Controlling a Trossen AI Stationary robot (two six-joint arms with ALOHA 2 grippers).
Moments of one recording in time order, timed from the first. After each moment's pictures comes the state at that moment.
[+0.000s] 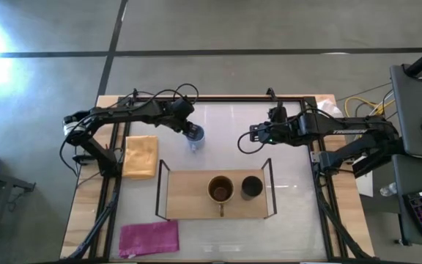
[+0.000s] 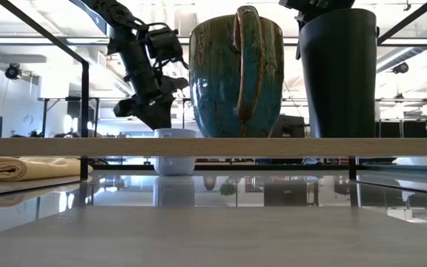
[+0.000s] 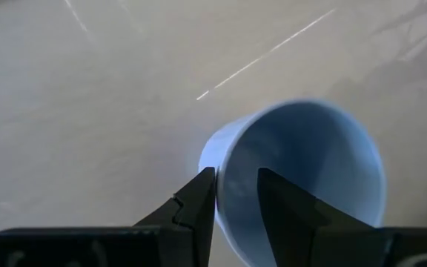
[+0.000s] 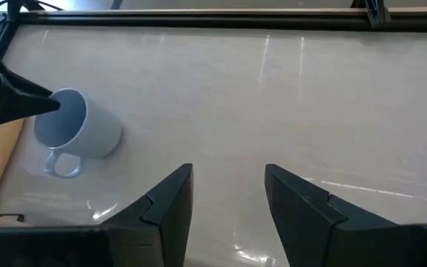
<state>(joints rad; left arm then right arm) 0.44 1.55 1.09 -0.58 -0.04 -0.56 0.01 1.32 1.31 -1.12 0.57 1.31</state>
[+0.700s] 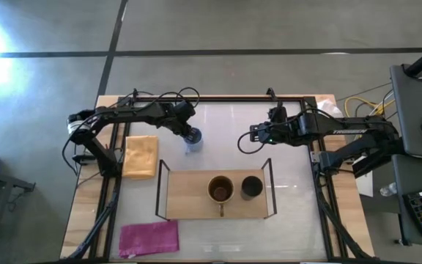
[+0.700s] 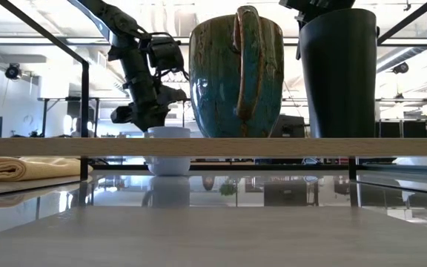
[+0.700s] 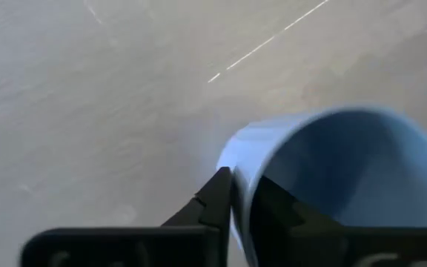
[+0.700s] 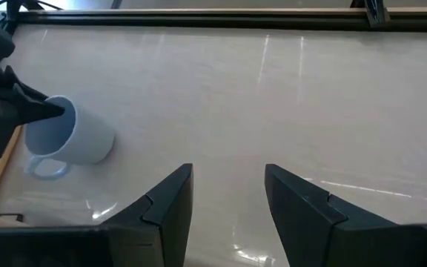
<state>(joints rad) 0.44 1.59 1.07 -0.60 -0.04 -0.54 0.01 1.32 1.31 -1.12 0.57 1.31</state>
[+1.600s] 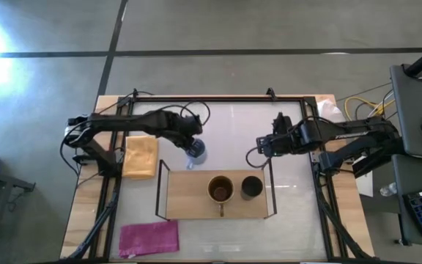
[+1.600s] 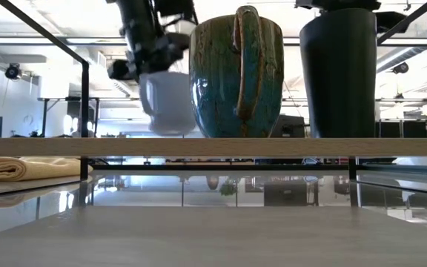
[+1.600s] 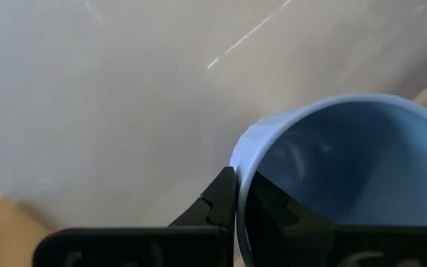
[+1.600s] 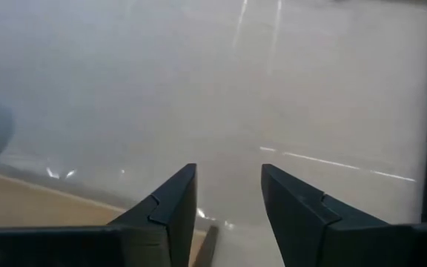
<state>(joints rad) 0.17 1.56 1.33 -0.96 -0.11 -0.72 0.12 1.32 1.30 -1.33 0.50 1.41</state>
